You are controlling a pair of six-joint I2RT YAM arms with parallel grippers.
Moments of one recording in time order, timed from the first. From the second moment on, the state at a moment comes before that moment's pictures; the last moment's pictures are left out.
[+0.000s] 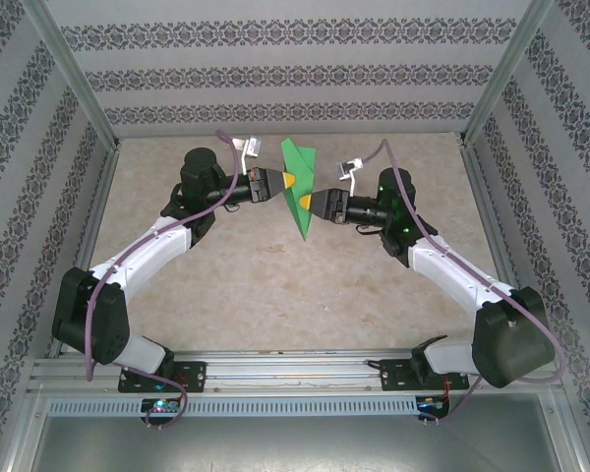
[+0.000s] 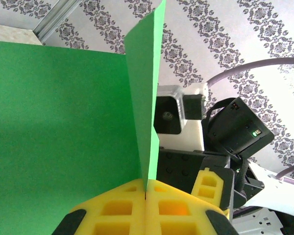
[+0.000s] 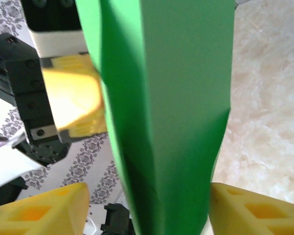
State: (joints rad) left arm -0.38 1.47 1.09 0.34 0.87 -0.84; right arm 0.39 1.33 0.88 0.30 -0.91 0.87
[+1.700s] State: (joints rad) left arm -0.36 1.03 1.04 -0.14 0.14 -0.36; right arm 0.54 1.27 1.17 -0.45 -0.18 0.42
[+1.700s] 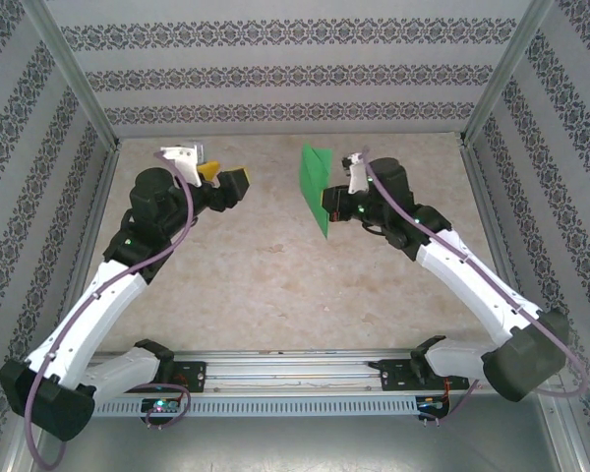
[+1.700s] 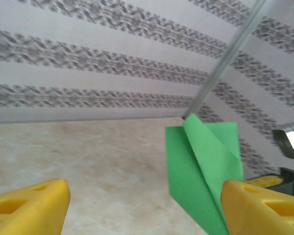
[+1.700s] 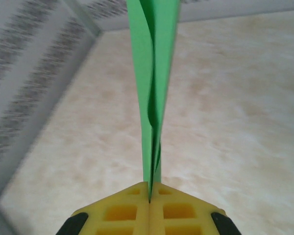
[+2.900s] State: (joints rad) left arm -0.36 0.95 0.96 -0.26 -0.08 -0.32; right arm 0.75 2.09 1.57 -1.02 0.41 0.47
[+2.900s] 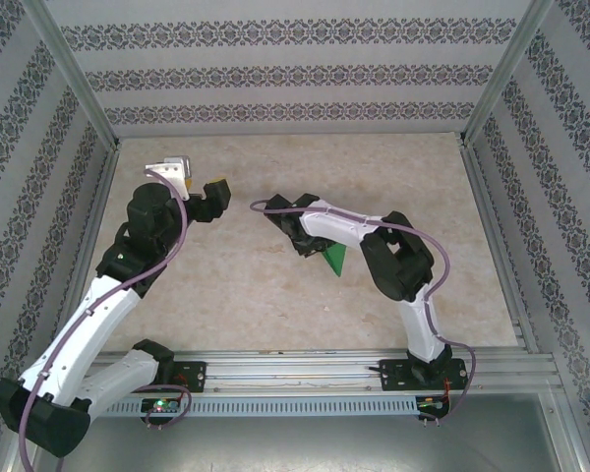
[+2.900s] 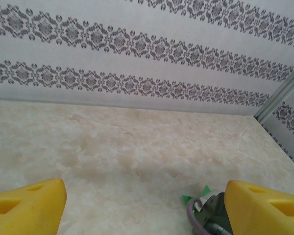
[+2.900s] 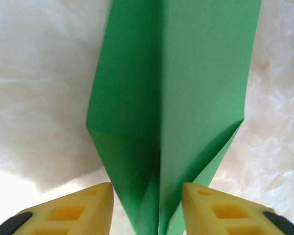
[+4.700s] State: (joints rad) left arm -0.53 2.05 1.13 0.25 0.52 -0.95; right arm 0.09 1.14 0.65 -0.22 -0.51 0.69
